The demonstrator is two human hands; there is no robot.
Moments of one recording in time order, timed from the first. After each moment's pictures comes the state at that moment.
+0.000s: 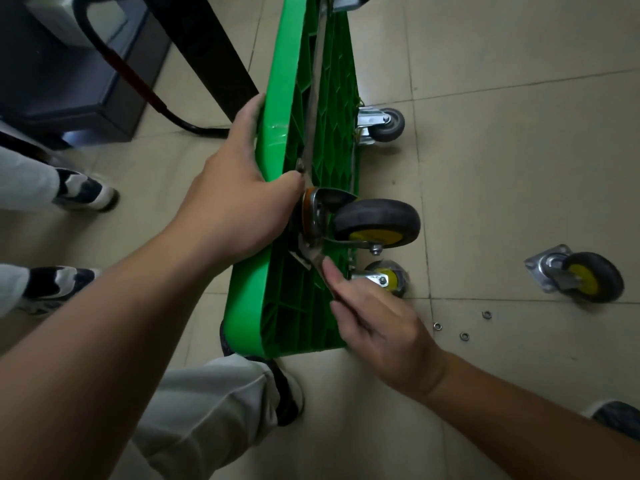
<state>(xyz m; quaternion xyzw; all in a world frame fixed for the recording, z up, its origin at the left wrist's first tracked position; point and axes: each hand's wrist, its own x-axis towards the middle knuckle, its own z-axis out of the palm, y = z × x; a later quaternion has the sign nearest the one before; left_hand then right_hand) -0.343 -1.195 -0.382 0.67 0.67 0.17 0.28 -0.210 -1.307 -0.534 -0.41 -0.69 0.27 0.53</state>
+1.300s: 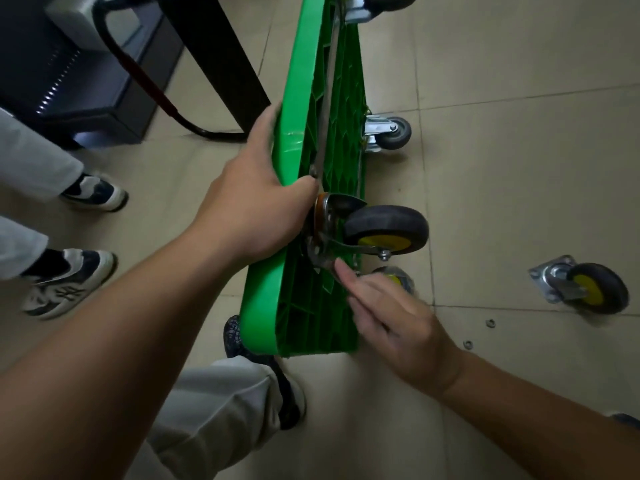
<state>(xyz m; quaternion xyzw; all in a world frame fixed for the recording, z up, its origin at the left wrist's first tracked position) -0.343 -1.194 -0.383 0.67 0.66 0.18 0.29 -0.199 -1.301 -0.530 -0.42 -0.72 0.27 0.48</state>
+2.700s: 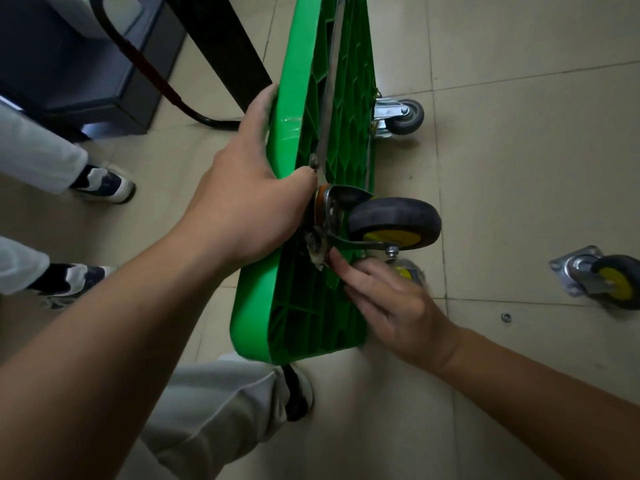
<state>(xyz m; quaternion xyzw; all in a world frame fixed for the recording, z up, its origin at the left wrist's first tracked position) -0.347 -1.193 -0.384 0.68 0.66 0.17 0.28 -0.201 -1.279 -0.550 -0.38 -0.71 0.36 0.47</state>
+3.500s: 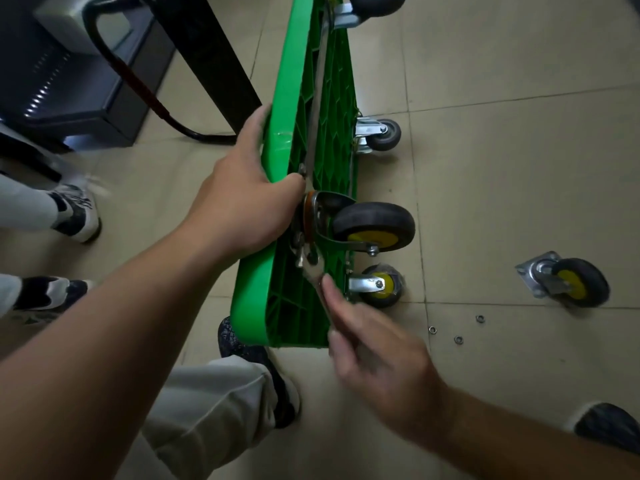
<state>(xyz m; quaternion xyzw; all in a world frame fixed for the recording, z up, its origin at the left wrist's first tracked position) -0.347 -1.193 -0.384 0.67 0.66 0.19 0.29 -0.216 -1.346 -0.499 -0.42 -0.65 0.36 0.52</state>
